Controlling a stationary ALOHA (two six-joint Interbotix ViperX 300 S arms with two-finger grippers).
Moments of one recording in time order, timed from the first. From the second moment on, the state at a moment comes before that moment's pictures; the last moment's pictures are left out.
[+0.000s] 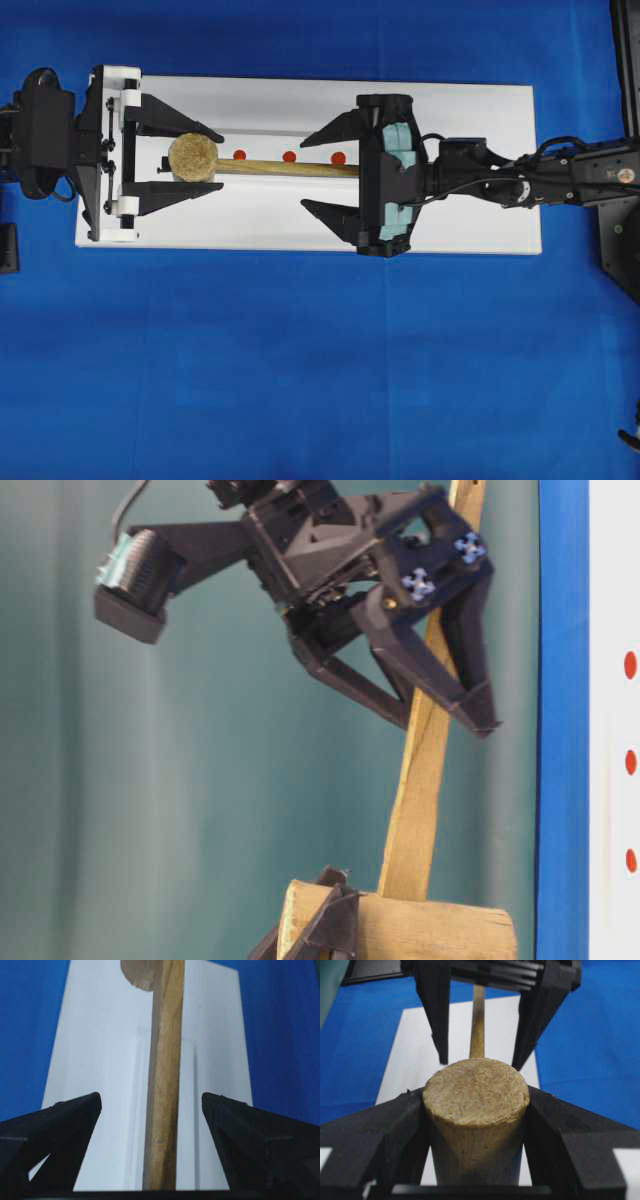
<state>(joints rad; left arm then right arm) 0.06 -0.45 1.00 -0.02 -0.34 0.20 0.01 -0.07 0.65 1.18 -0.23 -1.29</state>
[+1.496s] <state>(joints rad) 0.04 -0.45 0.99 -0.02 -0.33 0.20 0.01 -0.08 0.66 1.18 -0.23 -1.29</state>
